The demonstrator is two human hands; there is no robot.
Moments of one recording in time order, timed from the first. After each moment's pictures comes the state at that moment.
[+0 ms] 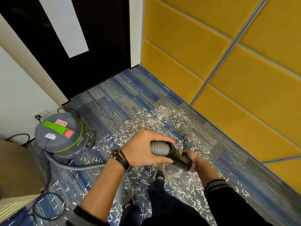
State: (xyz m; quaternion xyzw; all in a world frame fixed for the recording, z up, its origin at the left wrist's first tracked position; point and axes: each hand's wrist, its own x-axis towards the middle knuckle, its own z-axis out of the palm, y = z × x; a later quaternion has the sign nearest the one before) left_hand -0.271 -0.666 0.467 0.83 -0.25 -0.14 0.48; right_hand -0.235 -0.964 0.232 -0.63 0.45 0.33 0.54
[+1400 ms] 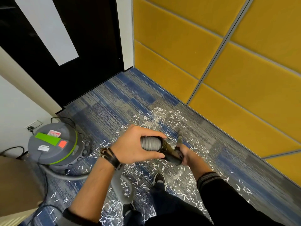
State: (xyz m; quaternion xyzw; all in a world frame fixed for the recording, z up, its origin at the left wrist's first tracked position) left_hand -0.216 -0.678 0.471 0.83 -0.25 -0.13 0.48; right_hand -0.186 -0.954 0.253 -0.55 0.46 0.32 0.62
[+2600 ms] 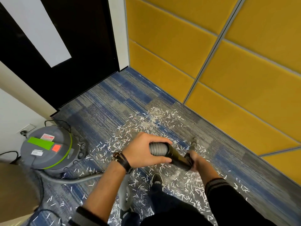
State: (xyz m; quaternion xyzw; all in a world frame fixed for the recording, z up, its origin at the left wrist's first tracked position) left_hand -0.201 -0.730 0.442 0.83 -0.24 -0.17 0.47; right_hand -0.198 -1.015 0.256 -0.56 0.52 0.28 0.59
